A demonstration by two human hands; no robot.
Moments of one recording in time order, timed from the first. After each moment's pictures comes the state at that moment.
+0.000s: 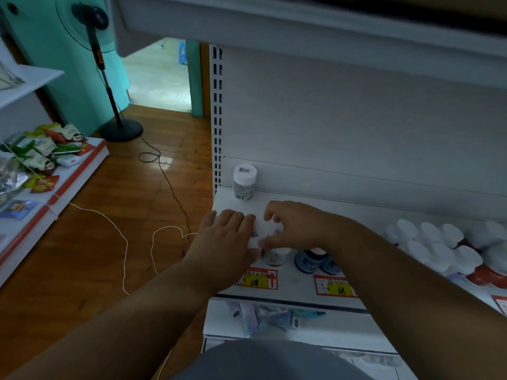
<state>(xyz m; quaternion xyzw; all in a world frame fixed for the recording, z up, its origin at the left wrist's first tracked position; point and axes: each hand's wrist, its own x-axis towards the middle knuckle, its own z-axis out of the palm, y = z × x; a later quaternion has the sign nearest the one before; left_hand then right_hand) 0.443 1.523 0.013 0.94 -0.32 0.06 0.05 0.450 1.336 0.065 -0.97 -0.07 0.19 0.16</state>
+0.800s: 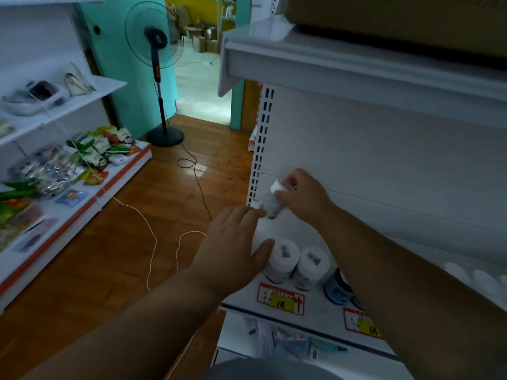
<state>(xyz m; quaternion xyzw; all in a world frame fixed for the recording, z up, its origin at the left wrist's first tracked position) 0.440 1.555 0.042 0.93 -0.22 0.14 0.26 0.549 1.363 0.048 -0.94 -0.02 -0.05 0.34</state>
